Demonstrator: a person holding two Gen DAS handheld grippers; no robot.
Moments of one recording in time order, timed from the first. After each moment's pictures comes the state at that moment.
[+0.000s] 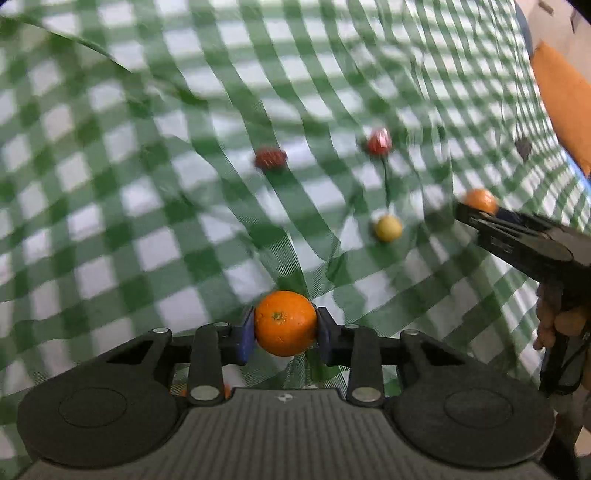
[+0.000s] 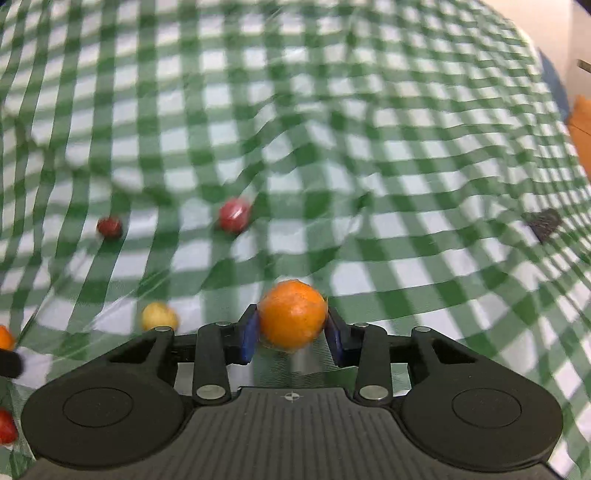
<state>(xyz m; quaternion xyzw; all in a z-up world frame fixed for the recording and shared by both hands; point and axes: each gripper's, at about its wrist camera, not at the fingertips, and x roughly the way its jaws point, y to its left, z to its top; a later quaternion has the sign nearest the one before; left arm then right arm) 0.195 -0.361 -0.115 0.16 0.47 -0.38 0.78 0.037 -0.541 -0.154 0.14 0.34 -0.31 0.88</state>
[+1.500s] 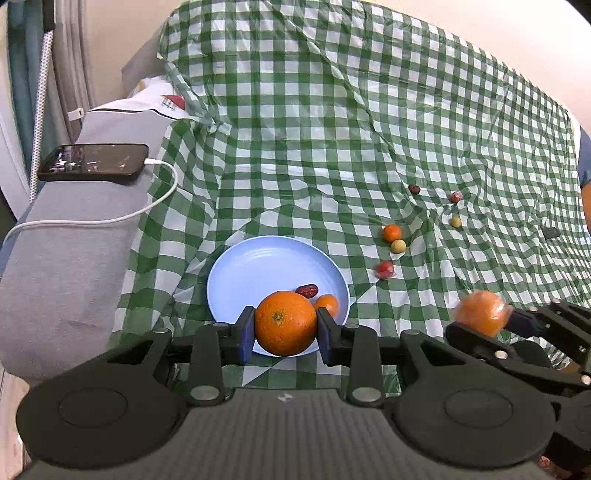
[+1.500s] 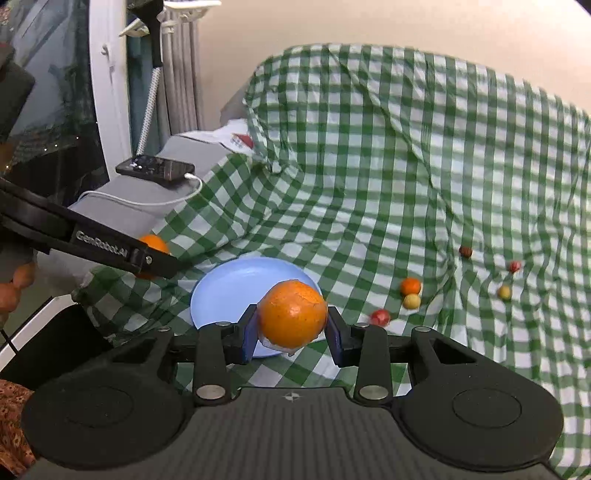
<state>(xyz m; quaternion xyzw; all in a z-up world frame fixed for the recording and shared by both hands) -0.046 0.006 0.028 0.04 0.41 -0.18 0.89 -0.134 -0.154 0.046 0.03 0.31 0.04 0.95</state>
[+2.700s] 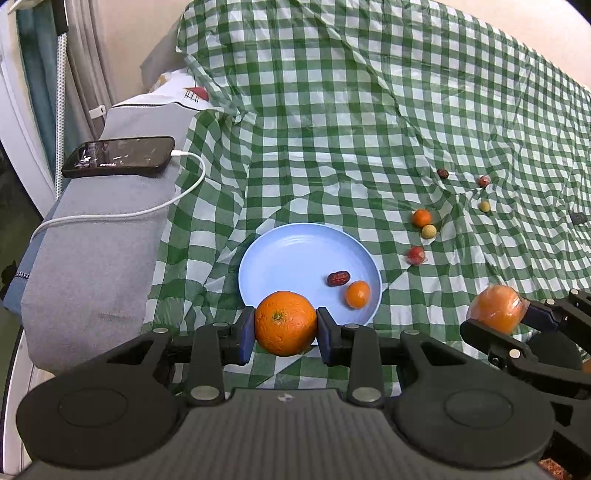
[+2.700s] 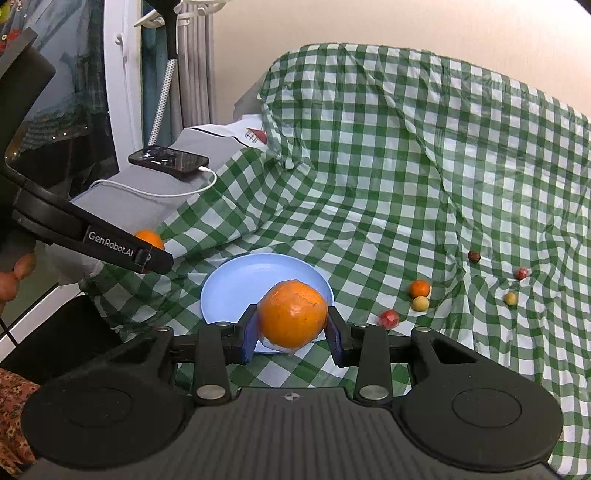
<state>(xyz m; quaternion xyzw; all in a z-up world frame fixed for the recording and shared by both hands) -0.038 0.008 0.020 0.08 0.43 -0.14 0.89 -0.121 -0.151 0.040 0.03 0.33 0.06 0.94</state>
